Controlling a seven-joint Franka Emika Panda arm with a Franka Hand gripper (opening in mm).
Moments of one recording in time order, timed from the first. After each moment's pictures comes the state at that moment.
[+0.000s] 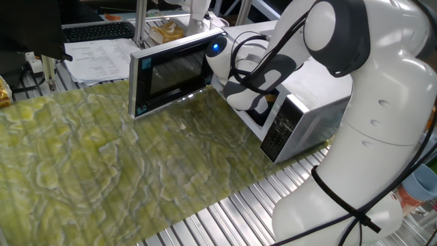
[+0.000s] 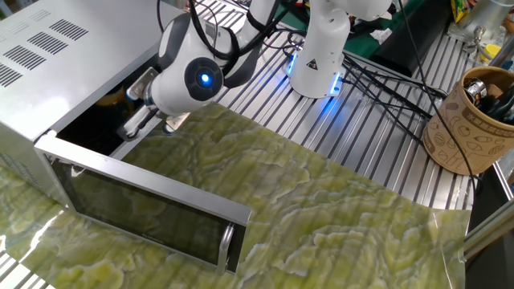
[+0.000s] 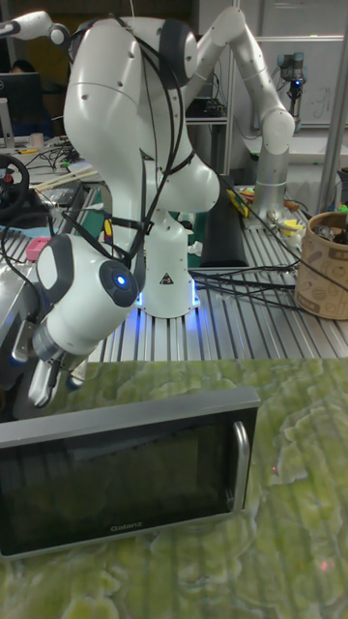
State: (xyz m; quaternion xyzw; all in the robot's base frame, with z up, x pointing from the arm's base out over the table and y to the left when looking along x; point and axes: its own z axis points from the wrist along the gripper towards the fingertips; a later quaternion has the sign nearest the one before) arm 0.483 -0.239 0.142 0.64 0.69 -0.28 0.19
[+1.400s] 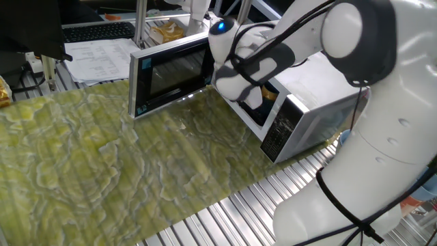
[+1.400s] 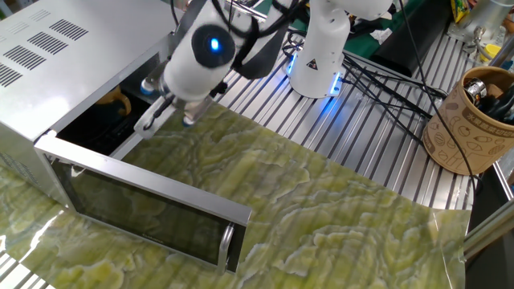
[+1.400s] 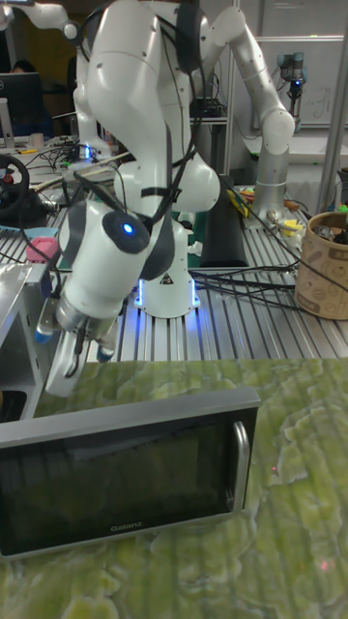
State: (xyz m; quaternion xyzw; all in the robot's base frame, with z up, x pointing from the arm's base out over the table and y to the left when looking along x) arm 0.481 -0.176 0.183 0.67 0.70 -0.20 0.13
